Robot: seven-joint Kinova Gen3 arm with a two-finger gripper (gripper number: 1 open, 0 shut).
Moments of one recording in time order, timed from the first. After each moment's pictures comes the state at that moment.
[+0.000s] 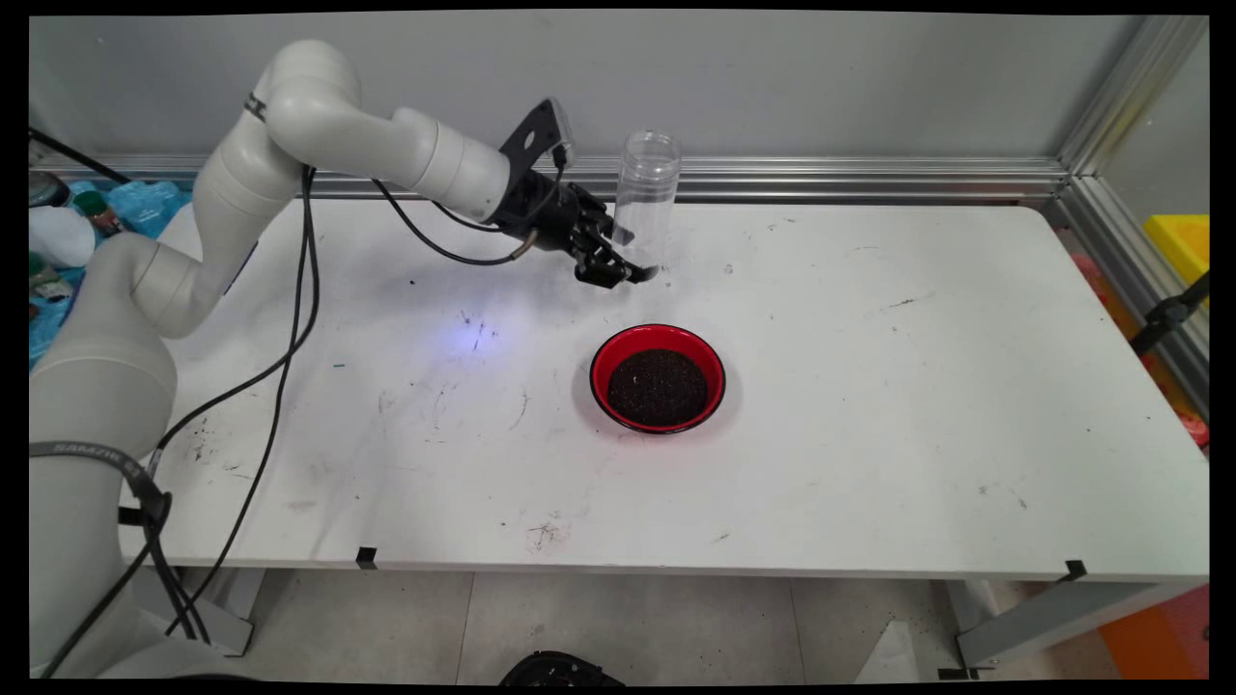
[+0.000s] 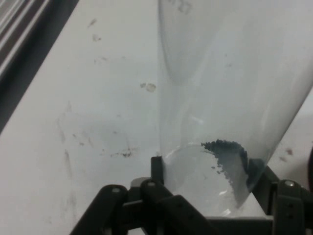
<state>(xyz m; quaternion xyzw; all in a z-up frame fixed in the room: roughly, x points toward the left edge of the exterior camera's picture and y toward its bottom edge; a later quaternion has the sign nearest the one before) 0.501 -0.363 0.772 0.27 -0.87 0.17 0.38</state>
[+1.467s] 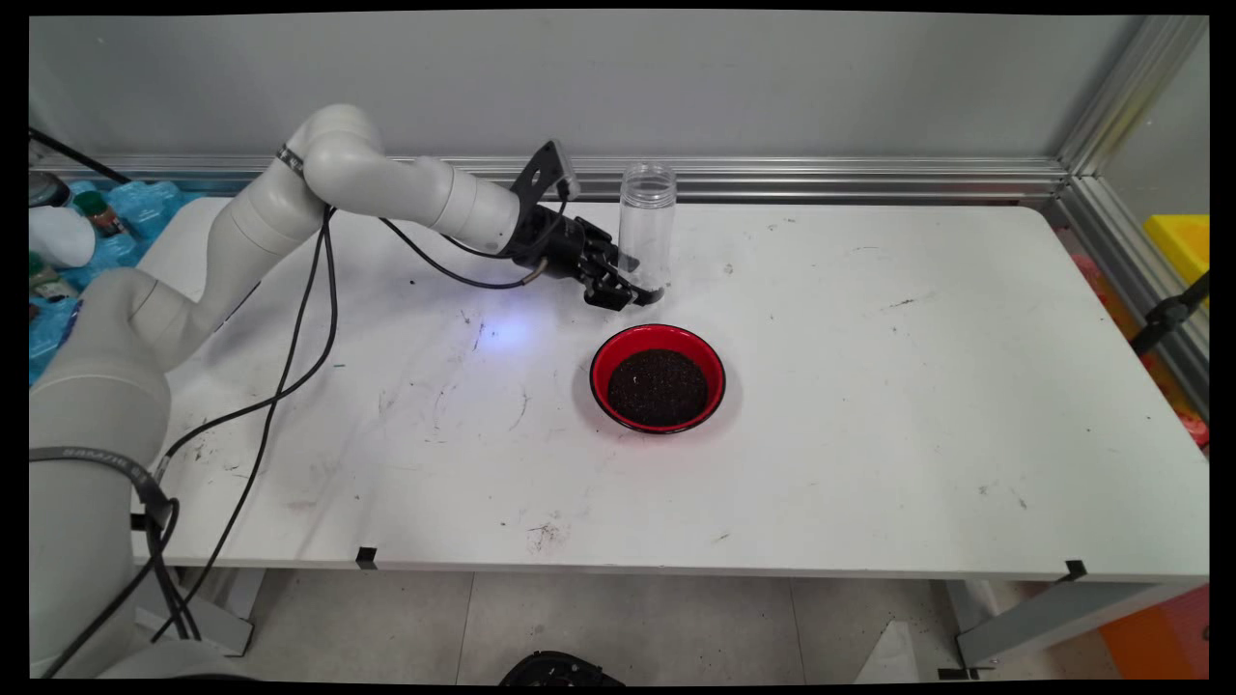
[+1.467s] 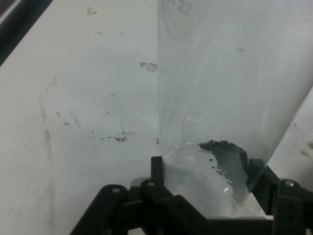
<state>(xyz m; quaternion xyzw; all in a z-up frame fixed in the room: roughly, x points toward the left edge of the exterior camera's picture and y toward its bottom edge) 0.509 -0.380 0.712 0.29 -0.85 0.14 0.41</state>
